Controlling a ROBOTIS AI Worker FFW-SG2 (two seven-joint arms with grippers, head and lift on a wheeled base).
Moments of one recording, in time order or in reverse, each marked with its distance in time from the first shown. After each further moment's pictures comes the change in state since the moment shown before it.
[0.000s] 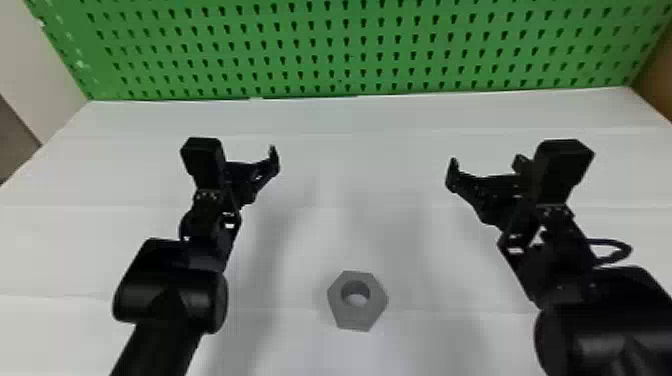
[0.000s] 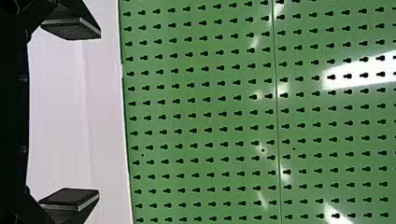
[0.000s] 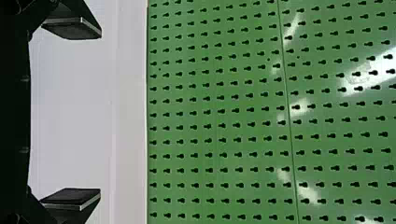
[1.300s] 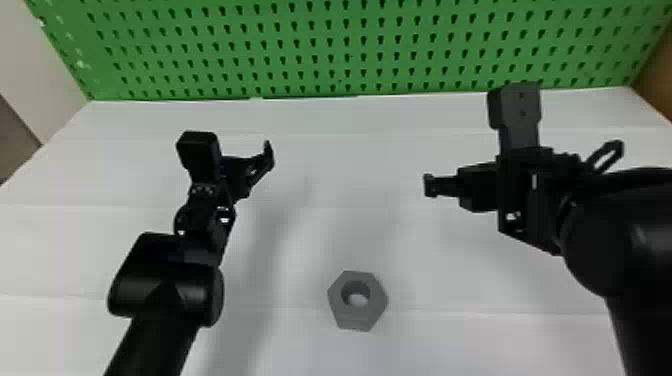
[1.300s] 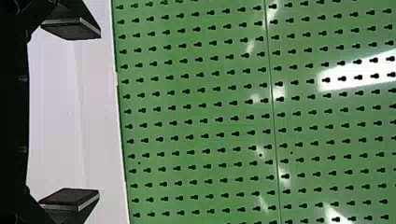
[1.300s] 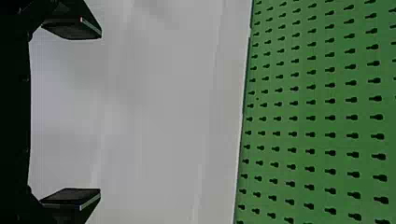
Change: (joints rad) left arm -0.017 0.000 0.019 0.000 -0.030 0.009 0.000; right arm -0.224 -0.019 0.066 -0.289 -0.067 1.046 0.000
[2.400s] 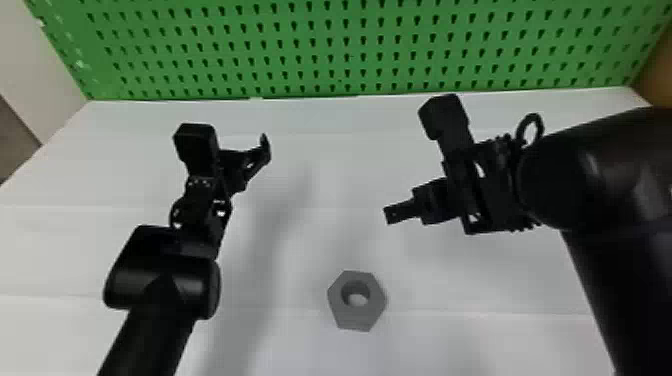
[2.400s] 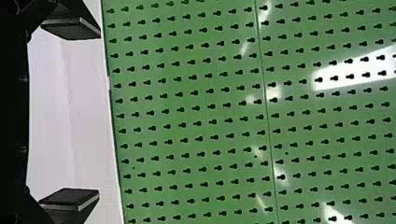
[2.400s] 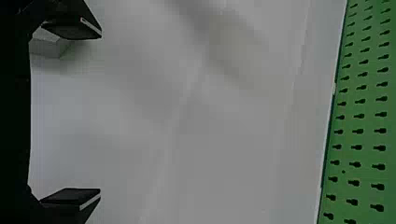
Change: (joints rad) left arm -0.018 0.009 0.005 0.000 -0.017 0.006 0.000; right arm -0.210 -0.011 0.122 0.190 -0.195 0.282 0.000
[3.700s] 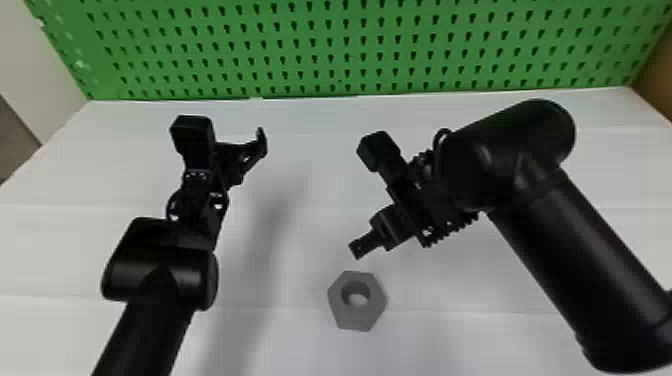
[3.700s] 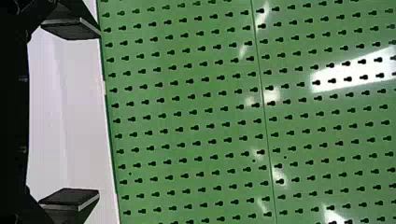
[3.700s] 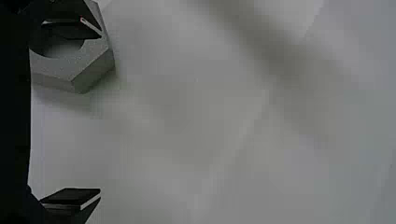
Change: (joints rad) left arm -0.028 0.002 0.008 0.014 -0.008 0.009 0.000; right arm -0.193 0.015 0.250 0.350 -0.136 0.000 0.000
